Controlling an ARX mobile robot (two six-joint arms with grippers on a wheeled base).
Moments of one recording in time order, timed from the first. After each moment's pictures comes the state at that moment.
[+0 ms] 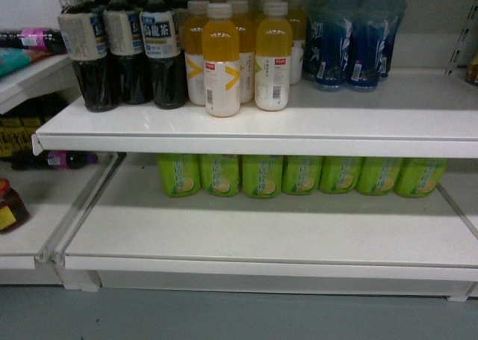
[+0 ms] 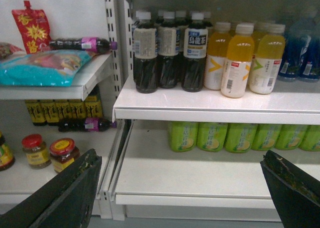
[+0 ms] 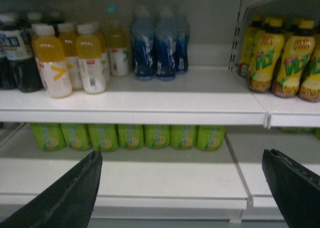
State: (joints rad) left arm 0.00 0.01 0.01 -0.01 0.00 0.00; right arm 0.00 0.00 0.01 -0.01 0.00 0.00
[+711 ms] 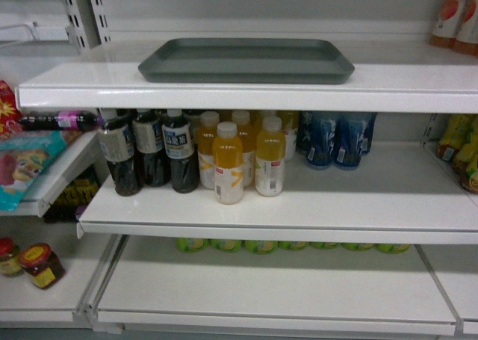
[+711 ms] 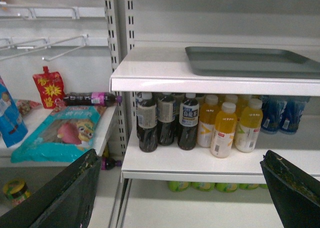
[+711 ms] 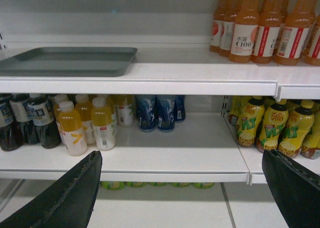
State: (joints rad) left arm 0.00 0.01 0.01 0.00 0.00 0.00; right arm 0.00 0.00 0.01 0.00 0.00 0.00
